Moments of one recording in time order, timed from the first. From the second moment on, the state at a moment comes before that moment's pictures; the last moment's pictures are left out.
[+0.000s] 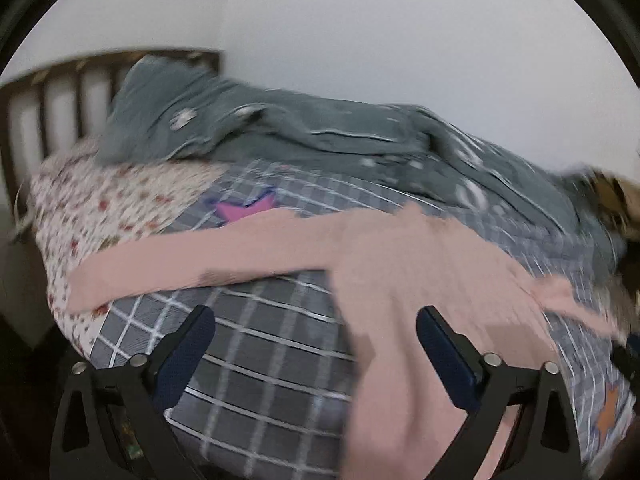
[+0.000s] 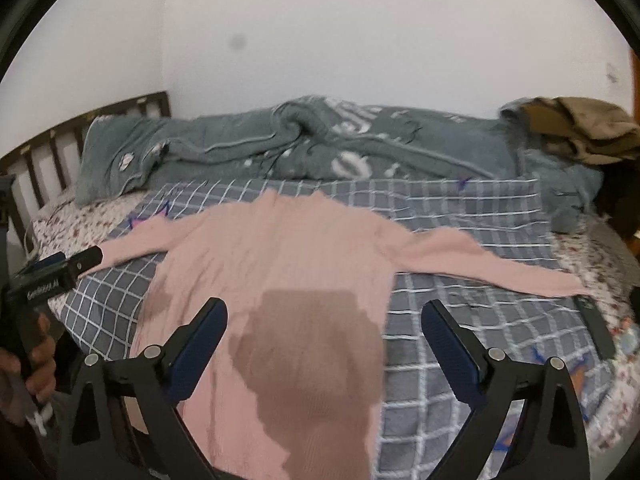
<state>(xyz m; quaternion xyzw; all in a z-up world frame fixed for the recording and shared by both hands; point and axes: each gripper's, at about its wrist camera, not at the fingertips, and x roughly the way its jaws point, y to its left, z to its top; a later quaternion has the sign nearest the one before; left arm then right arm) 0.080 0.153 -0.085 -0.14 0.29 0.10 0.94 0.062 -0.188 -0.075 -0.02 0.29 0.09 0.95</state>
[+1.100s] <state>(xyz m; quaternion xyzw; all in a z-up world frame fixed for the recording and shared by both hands) 0.079 0.398 -0.206 -0.47 0.23 0.20 0.83 0.153 -0.163 -0.139 -0.03 0.30 0.15 0.94</state>
